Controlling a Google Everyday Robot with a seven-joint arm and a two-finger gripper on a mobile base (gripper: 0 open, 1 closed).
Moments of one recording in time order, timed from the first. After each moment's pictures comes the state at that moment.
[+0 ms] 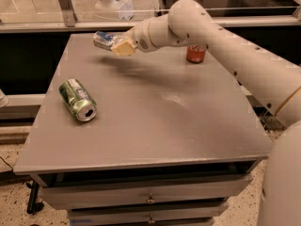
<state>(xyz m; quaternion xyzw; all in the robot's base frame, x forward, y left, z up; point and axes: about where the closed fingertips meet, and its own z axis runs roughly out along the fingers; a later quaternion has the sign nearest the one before) 0.745 0.090 0.893 -0.49 0.69 0.21 0.49</state>
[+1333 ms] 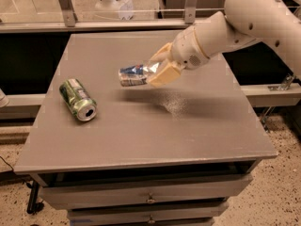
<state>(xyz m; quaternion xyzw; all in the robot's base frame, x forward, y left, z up) 0.587 -0.011 0.894 -0.65 0.63 0.22 0.37</state>
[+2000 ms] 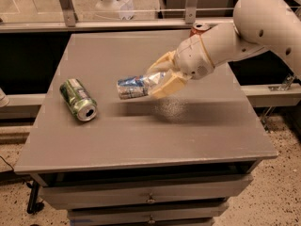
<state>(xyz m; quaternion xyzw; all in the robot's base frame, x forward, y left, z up) 0.547 -0.014 0.893 -0.69 0.57 0.26 0.38</state>
